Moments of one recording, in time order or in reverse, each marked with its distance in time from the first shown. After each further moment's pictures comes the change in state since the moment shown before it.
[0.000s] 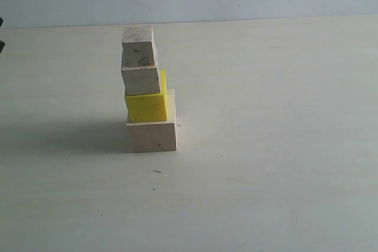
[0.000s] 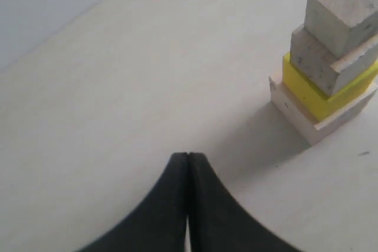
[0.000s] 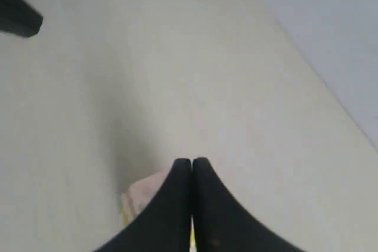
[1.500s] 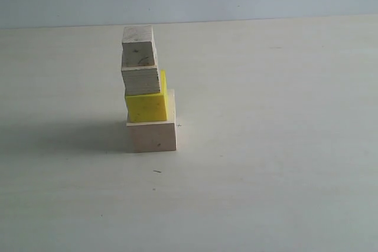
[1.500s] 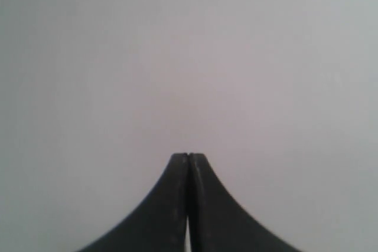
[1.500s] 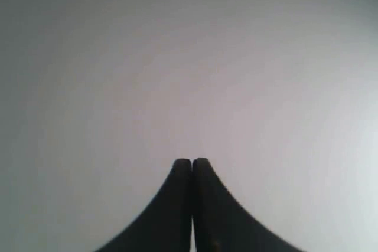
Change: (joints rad) left arm 0.548 -0.697 0.025 0.629 -0.731 -0.537; right arm -0.349 -1.272 0.511 0.123 -0.903 -0.329
